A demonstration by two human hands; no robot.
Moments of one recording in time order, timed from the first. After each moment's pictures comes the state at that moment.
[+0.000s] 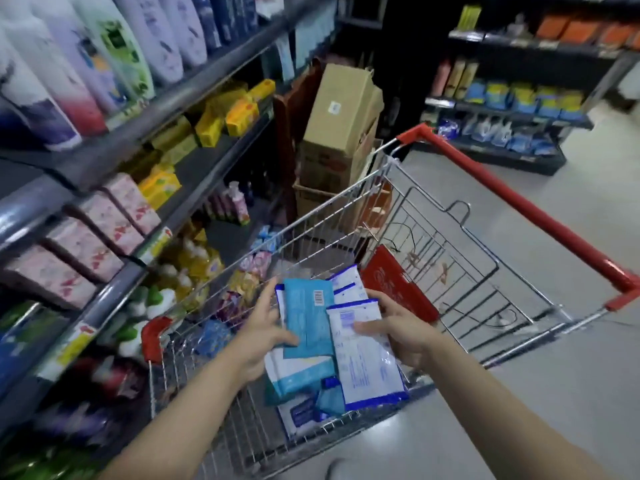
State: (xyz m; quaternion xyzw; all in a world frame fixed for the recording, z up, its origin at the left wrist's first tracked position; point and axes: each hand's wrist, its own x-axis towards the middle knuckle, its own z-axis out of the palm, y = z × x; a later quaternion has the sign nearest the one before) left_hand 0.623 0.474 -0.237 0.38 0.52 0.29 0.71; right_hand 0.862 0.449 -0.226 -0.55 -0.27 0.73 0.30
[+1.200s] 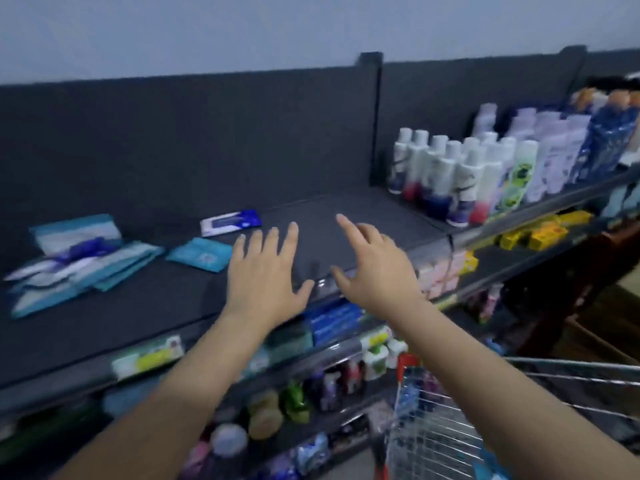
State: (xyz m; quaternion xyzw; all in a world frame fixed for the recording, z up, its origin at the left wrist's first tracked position) left_hand 0.273 0.297 -0.022 0.49 0.84 0.04 -0.24; right_hand 0.407 0.406 -0.010 -0.31 -0.93 0.05 0.21
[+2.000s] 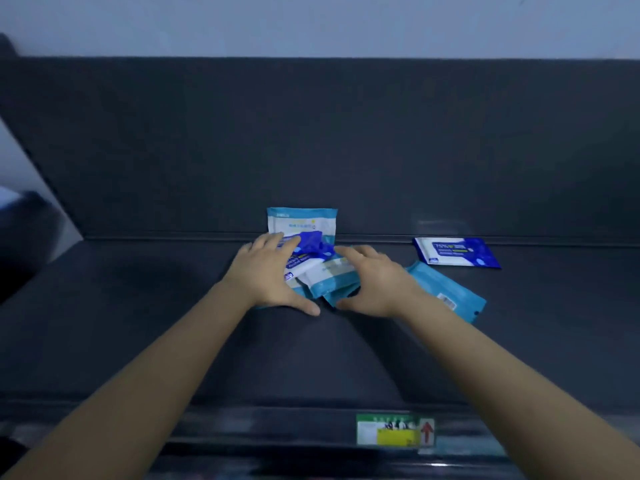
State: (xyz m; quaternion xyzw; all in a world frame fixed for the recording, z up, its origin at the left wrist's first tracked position) left_hand -0.067 0.101 -0.037 0.34 0.94 0.01 0.03; right_hand 0.040 0.273 -0.037 -0.08 -0.99 0.14 0.00
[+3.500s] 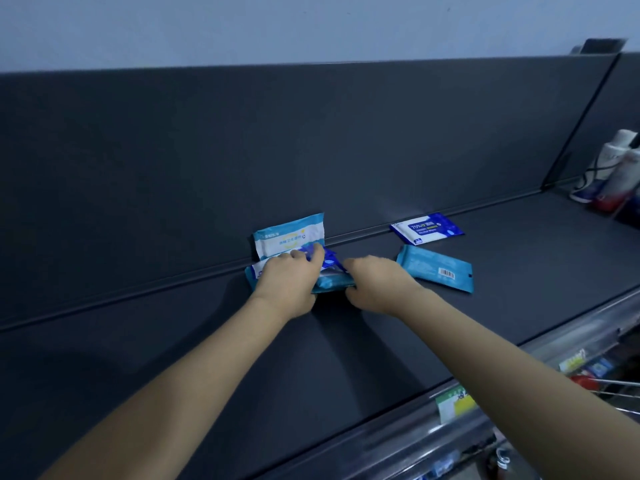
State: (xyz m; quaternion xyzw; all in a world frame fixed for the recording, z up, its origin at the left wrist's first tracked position) left_hand -0.115 0.109 -0.049 0.54 0.82 -0.08 -0.16; right_hand 0.007 0.208 -0.025 -0.24 -0.97 0.02 -0.02
